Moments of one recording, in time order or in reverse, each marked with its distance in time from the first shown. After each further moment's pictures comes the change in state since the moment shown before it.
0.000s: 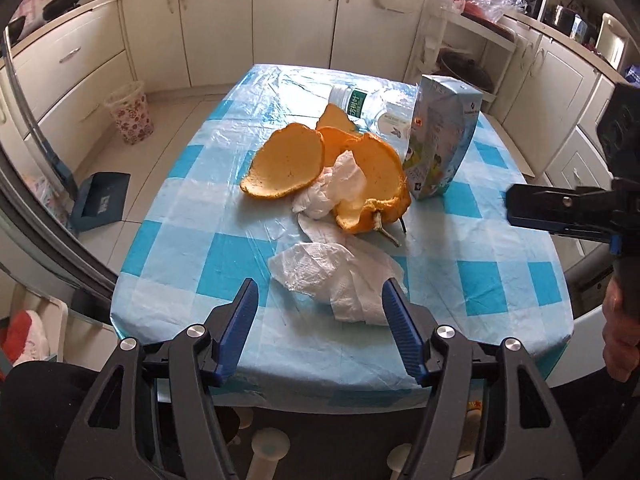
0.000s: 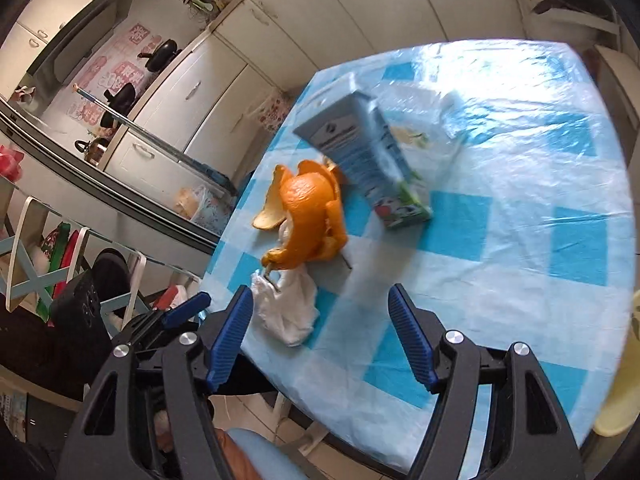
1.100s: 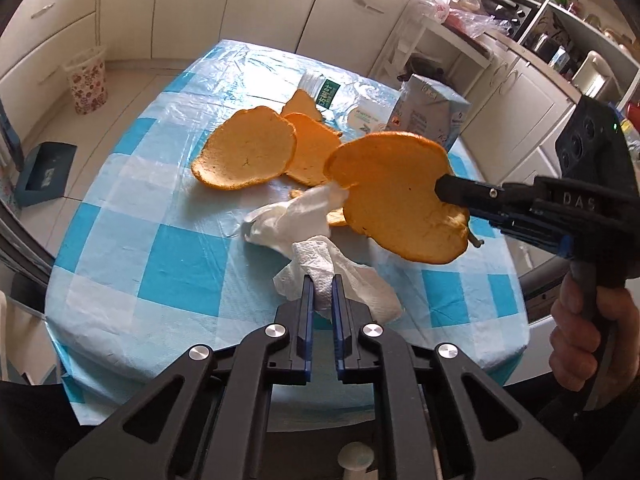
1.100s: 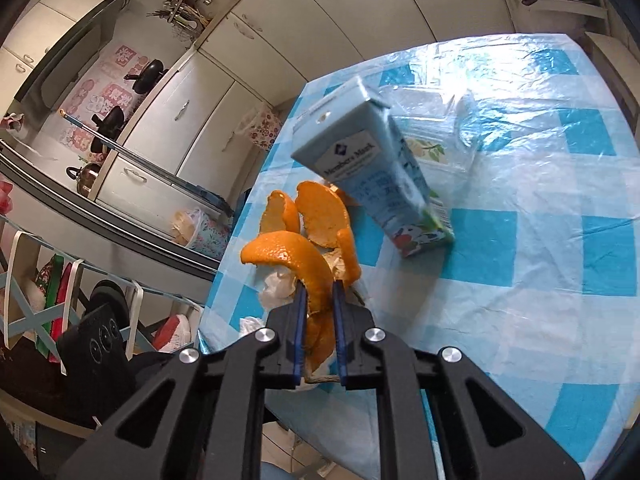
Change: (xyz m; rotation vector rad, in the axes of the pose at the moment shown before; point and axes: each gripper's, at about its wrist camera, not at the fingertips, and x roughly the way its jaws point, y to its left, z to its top) left arm 0.021 0.020 0.005 -0.096 0.027 -0.275; right arm -0.010 -0.008 0.004 0.062 -0.067 -0.027
